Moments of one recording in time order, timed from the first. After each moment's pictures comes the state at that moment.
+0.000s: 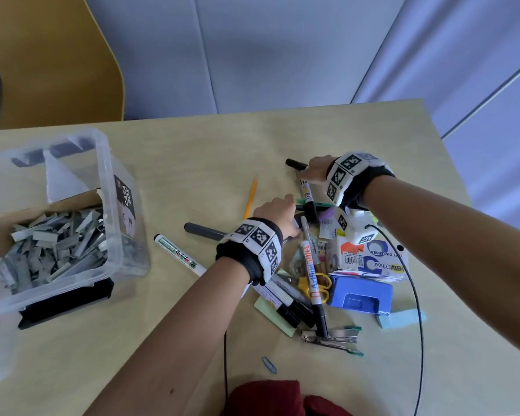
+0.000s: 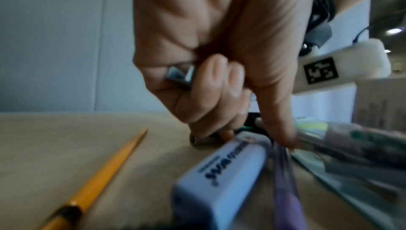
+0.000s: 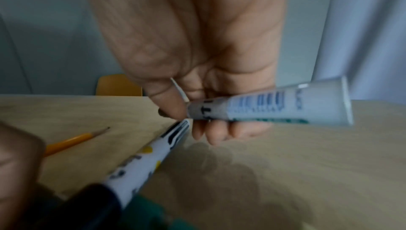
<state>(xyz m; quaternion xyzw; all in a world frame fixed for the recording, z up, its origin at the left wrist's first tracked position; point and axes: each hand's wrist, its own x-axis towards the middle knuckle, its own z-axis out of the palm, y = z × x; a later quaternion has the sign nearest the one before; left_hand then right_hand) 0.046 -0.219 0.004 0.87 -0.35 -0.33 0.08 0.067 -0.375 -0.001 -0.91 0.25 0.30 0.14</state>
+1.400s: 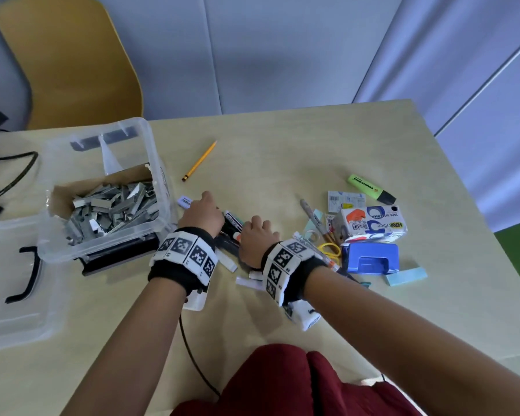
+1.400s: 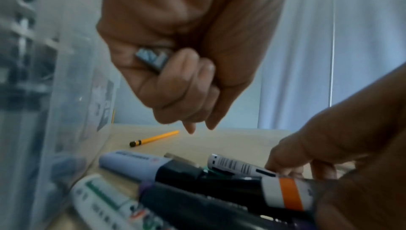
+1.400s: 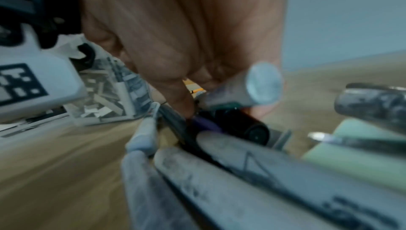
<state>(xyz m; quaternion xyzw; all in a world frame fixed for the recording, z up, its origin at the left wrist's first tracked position) 0.057 -0.063 0.022 0.95 -0.13 -0.24 0.13 -0.031 -0.137 -0.002 -0.94 0.18 0.21 0.19</state>
